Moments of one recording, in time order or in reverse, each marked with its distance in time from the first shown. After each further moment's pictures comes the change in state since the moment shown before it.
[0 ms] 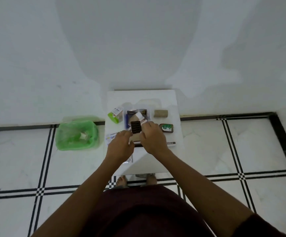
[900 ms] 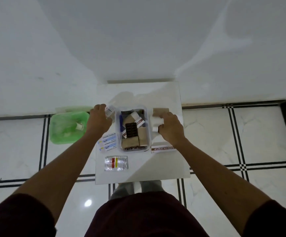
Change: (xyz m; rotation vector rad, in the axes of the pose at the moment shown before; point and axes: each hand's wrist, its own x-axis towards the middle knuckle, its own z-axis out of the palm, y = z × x) left_hand 0.147 -0.068 -0.015 0.112 0.014 -0.250; right_hand 0.084 0.105 -0.003 -0.035 -0.194 0.248
